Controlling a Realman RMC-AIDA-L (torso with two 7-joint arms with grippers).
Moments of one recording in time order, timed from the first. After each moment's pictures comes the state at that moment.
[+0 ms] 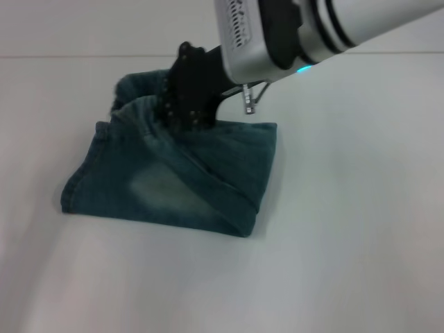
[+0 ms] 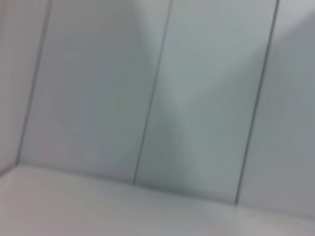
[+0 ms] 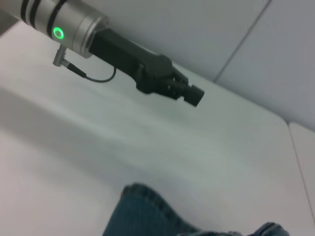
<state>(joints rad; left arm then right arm) -0.31 -2.17 -0.10 0.35 1.76 1.45 -0.80 1.00 2.10 -1.35 -0.89 -2.09 -1.20 1.45</state>
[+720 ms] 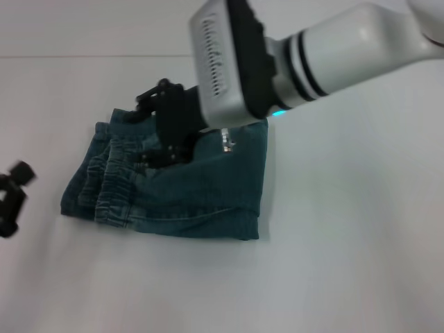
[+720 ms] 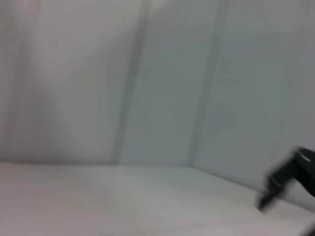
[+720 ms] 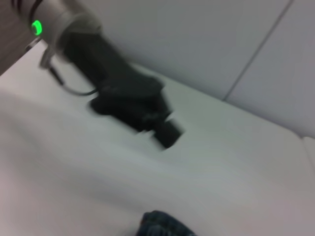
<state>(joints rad) -0.23 -2.15 0.14 0.59 1.91 1.69 -0.97 0.91 2.10 -1.58 -0.88 -1.88 -1.04 1.45</state>
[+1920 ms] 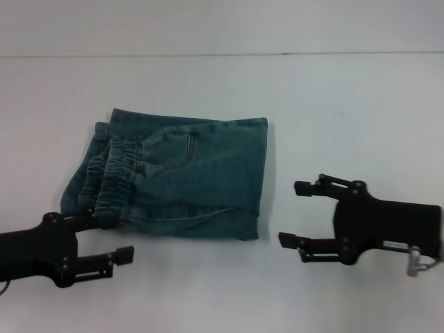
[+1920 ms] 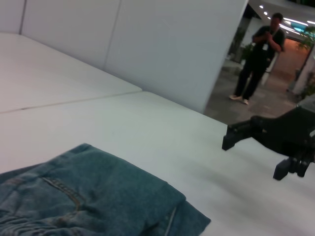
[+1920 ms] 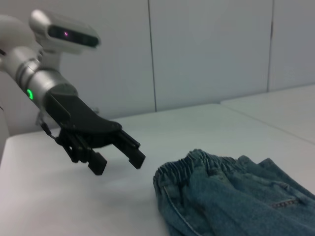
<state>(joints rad) -0.40 -2.09 0.35 0.70 2.31 1.82 -1.25 0.14 2.09 -1.31 -1.04 -1.61 -1.37 1.30</state>
